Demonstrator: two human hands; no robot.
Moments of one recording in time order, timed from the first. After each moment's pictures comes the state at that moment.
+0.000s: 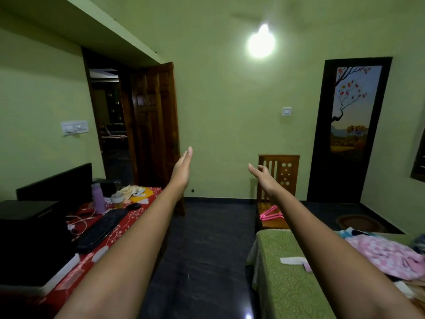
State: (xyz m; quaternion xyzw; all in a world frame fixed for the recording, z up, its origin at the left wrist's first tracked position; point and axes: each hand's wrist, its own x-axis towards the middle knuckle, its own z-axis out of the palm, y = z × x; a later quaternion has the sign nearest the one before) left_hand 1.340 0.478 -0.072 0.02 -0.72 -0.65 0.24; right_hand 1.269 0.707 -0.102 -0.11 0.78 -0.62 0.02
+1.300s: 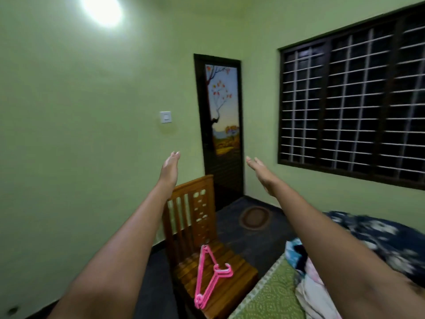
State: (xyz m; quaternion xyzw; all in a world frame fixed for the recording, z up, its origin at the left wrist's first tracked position) left_hand 0.441 0.589 -0.072 -0.23 -0.69 -0.69 -0.02; right_hand 0.576 0.813 -0.093 0.17 0.74 -0.61 -0.24
